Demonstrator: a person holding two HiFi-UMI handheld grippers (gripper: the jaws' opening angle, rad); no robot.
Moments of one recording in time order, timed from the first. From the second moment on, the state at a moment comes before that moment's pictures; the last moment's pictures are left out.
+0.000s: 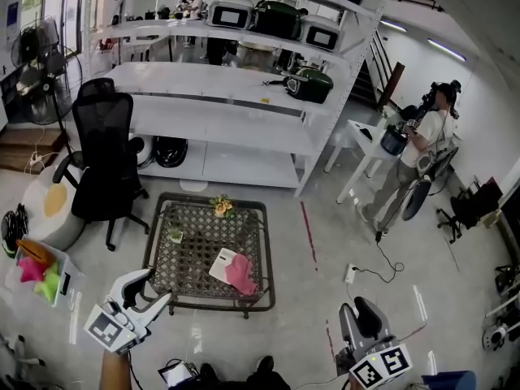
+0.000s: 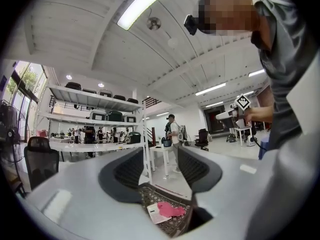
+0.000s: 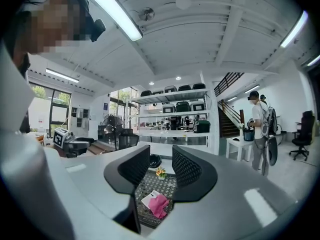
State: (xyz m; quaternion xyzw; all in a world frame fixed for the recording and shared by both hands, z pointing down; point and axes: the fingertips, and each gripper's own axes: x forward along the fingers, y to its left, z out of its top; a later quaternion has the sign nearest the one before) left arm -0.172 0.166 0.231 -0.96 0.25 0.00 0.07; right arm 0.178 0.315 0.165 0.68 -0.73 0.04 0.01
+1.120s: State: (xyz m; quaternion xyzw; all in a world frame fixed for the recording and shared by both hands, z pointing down) left arm -0.057 0.169 0.218 -0.90 0.42 -0.08 0.04; right arm 0.297 0.154 0.196 0.51 -0.85 0.08 -0.02
